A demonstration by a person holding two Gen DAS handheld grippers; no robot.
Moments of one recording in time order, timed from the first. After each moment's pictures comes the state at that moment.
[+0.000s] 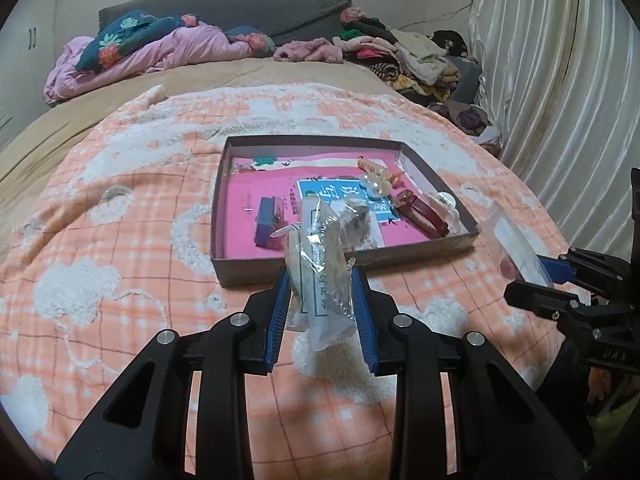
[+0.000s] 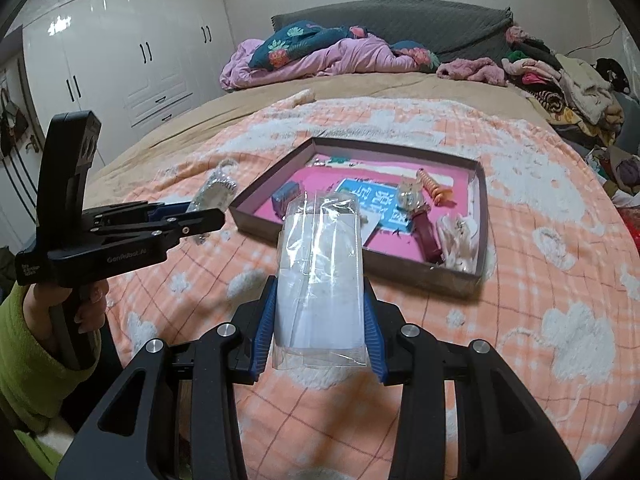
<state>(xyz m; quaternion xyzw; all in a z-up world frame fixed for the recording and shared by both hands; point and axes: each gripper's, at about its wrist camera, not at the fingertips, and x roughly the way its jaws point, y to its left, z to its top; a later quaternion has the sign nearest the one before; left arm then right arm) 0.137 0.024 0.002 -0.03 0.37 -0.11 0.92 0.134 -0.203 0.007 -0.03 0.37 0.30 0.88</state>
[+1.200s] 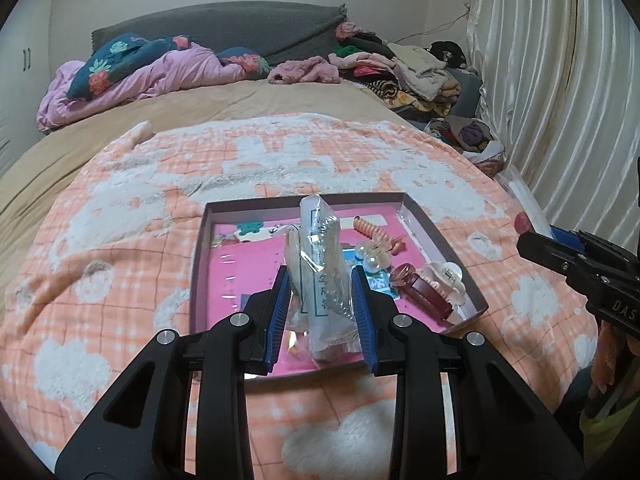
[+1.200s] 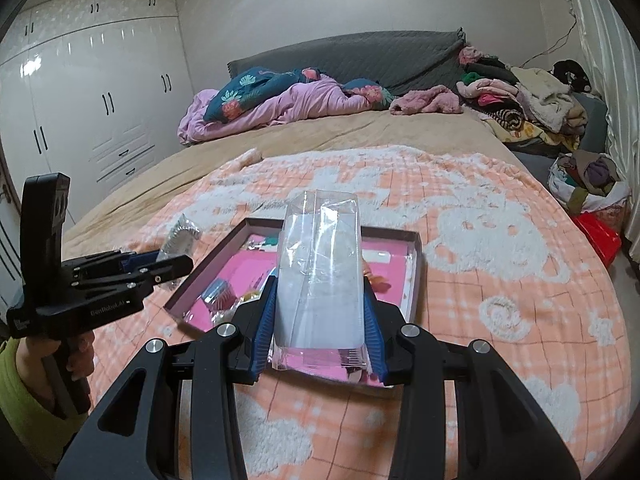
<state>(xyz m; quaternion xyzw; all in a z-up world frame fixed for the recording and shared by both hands) 0.211 -0.002 0.034 -0.02 0.34 -0.11 0.93 0.212 -0.241 0.047 0.02 0.31 0.23 0.92</state>
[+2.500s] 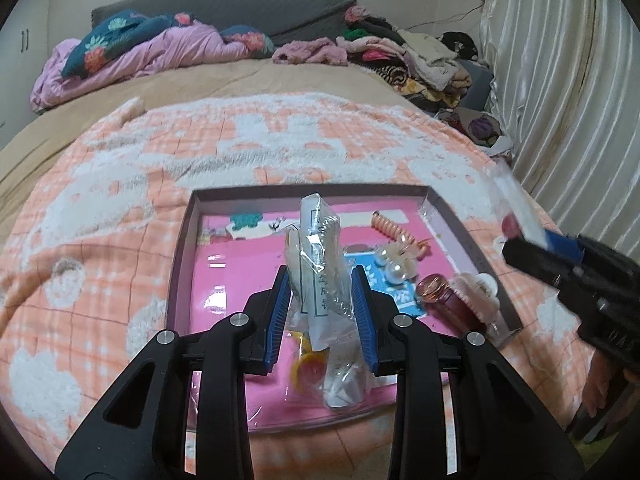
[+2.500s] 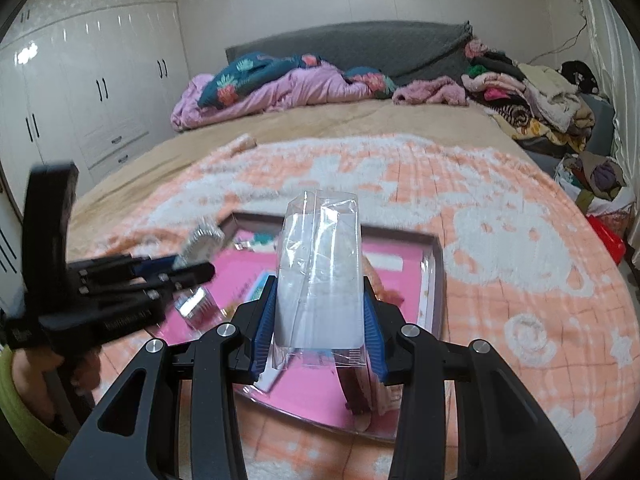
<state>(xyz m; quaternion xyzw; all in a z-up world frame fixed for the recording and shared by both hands) 0.266 0.003 -0.004 -0.03 0.38 -0.11 0.92 0.259 -0.209 0.010 0.00 0.33 0.23 0.92</state>
